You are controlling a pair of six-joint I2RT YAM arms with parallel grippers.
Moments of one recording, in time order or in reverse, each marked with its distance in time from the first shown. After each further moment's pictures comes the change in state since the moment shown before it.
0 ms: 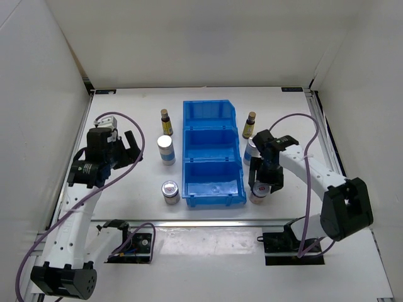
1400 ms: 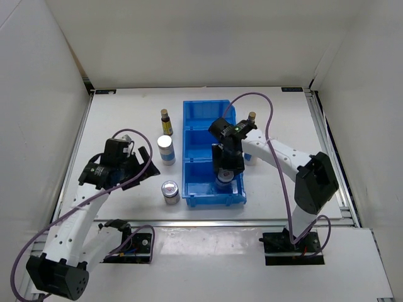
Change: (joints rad) left arm -0.134 -0.014 -0.129 -0.105 0.145 -0.300; right arm 0.324 0.335 0.453 -0.005 -0.001 0.108
